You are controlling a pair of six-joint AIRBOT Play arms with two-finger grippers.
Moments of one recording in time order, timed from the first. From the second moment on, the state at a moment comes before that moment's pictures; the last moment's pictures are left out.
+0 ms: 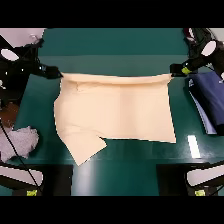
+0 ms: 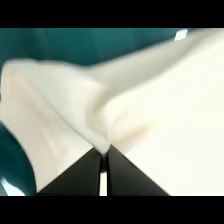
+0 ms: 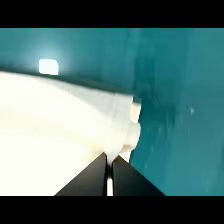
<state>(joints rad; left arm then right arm) 0.15 -1.64 1.54 1.00 -1.19 -1.04 -0.05 -1.67 1.68 -1.43 1.26 1.51</state>
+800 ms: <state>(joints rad) 0.14 -1.65 1.47 1.20 -1.38 -1.17 -0.02 -1.67 1.68 -1.42 1.59 1.54</state>
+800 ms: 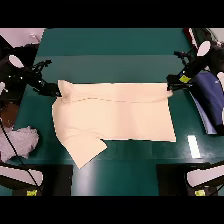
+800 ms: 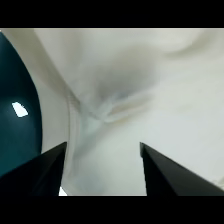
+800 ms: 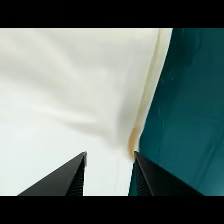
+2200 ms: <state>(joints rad) 0.15 -0.92 0.47 1.09 -1.32 -1.48 -0.17 -1.17 1.15 -1.20 1.51 1.43</state>
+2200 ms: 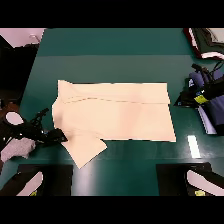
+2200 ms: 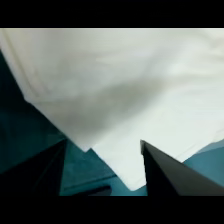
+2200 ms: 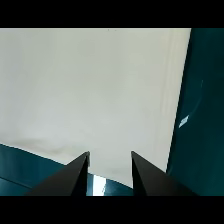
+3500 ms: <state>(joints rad) 0.14 -0.91 0.62 0.96 -1.30 -1.40 -0.51 -1.08 0.56 -1.15 1.39 1.26</state>
